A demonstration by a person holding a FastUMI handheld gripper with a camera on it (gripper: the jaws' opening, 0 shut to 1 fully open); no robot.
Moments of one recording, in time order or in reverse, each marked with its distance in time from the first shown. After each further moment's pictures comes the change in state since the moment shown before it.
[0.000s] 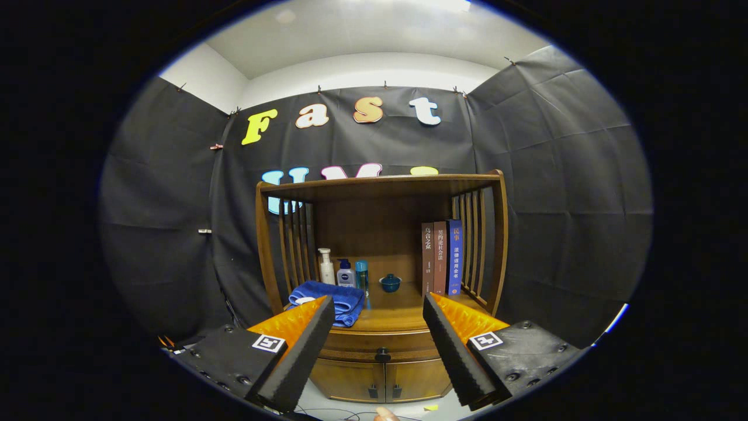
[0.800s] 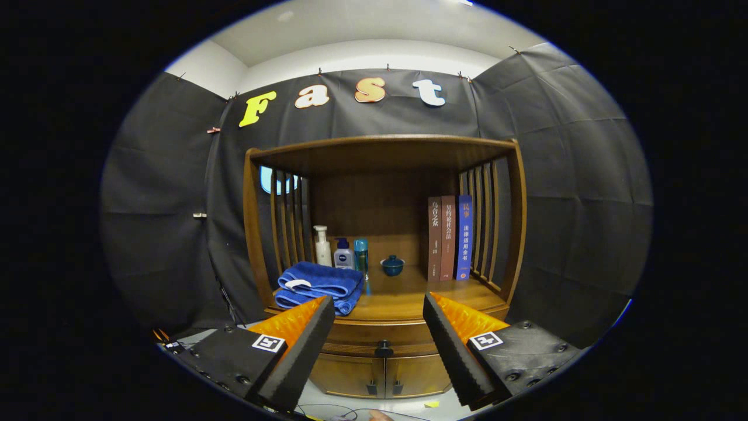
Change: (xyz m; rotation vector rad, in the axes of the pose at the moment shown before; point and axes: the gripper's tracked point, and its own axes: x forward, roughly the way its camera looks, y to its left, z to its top) arm 0.056 0.005 -0.072 -0.011 0.092 0.004
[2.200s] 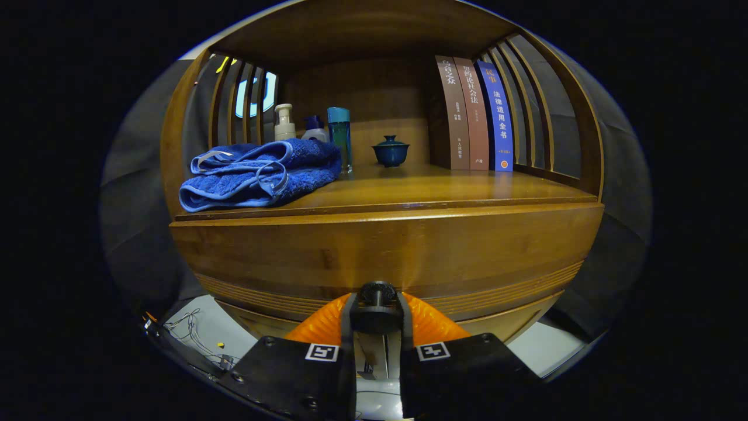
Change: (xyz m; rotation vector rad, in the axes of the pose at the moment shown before) arm 0.145 -0.018 -0.239 0.000 0.319 -0.019
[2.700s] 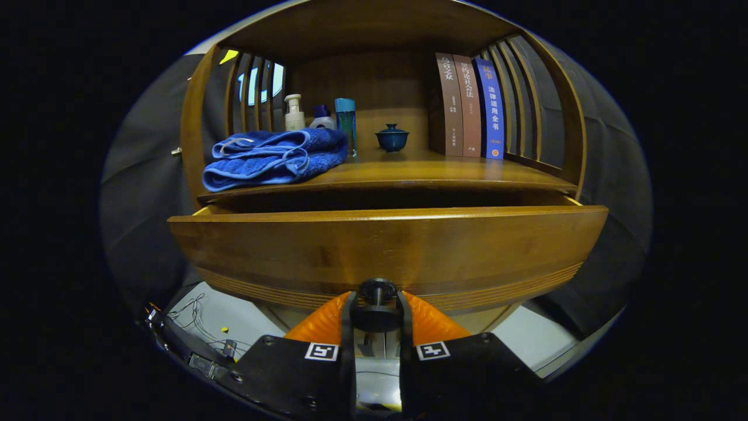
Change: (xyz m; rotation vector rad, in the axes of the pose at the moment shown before) arm -0.066 0.000 -0.025 0.010 0.087 0.006
